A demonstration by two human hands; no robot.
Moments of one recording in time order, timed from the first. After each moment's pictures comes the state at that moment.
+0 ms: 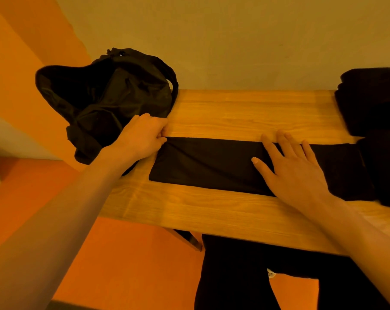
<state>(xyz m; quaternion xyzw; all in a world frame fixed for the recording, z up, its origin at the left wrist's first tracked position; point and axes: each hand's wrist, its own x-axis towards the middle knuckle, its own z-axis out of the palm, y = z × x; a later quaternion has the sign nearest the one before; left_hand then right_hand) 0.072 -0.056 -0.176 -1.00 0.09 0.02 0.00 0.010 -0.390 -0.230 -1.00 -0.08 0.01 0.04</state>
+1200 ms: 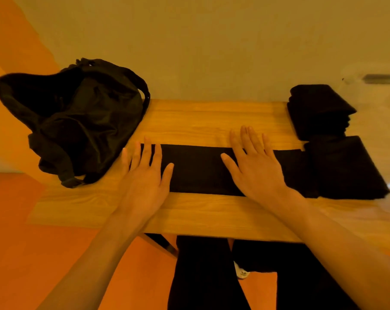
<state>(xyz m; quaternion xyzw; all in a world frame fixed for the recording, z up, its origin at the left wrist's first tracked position) -0.016 -0.133 -0.223 -1.00 0.02 -0.05 -0.02 0.015 -0.388 -0.219 -0.99 -0.10 -0.03 0.01</state>
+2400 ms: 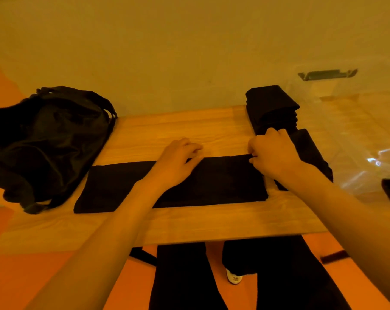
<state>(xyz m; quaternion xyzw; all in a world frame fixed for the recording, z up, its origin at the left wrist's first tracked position) 0.052 -0.253 -0.198 -0.94 0.24 0.02 -0.23 0.028 -0.501 -0.178 -1.00 -0.04 0.00 -0.07</state>
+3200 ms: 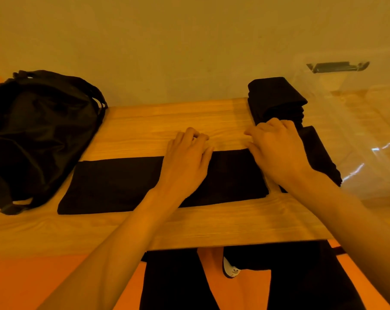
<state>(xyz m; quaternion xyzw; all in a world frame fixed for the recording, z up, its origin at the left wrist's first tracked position) 0.040 -0.288 -0.216 -0.95 0.23 -0.14 -0.19 0.022 -0.508 -0.185 -0.98 -0.09 -0.15 0.03</state>
